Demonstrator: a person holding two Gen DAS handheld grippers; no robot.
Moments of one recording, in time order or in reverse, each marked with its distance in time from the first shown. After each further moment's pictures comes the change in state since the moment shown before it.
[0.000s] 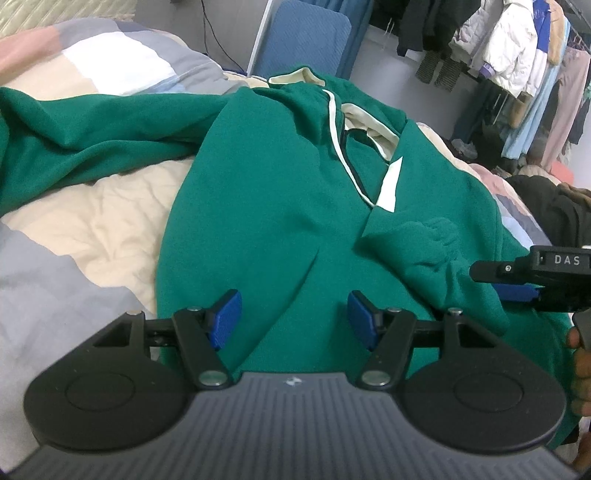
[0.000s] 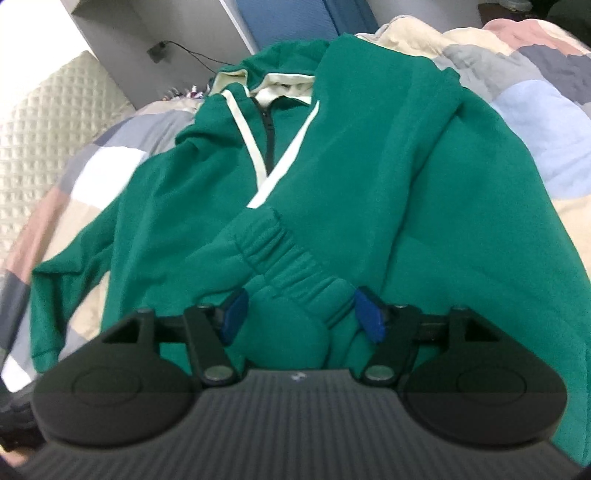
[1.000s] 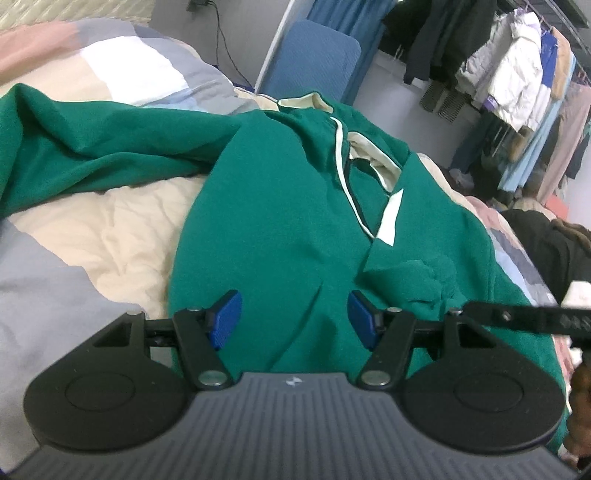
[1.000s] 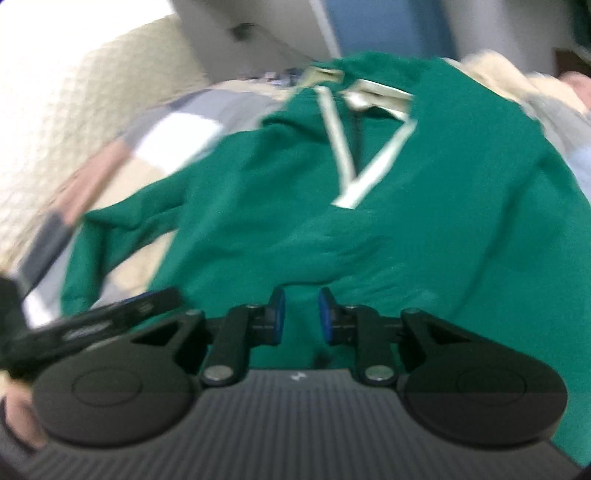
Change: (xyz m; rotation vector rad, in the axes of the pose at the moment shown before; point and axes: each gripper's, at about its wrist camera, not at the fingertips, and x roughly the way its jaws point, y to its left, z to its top) left arm -0.012 0.012 0.009 -0.076 -0.062 -0.025; right arm -0.020 0.063 -0.012 -0.298 0.012 0.128
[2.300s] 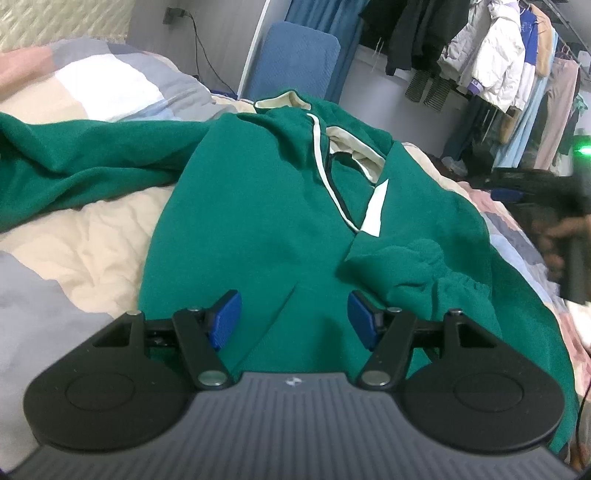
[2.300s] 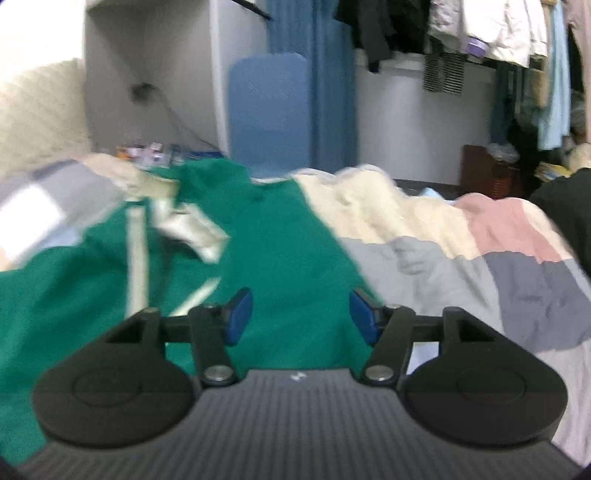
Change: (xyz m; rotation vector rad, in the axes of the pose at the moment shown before) left arm 0.011 -0.024 -0.005 0.098 -0.012 0.000; right arm 0.002 -0.126 0.105 -0.051 -0.239 -0.365
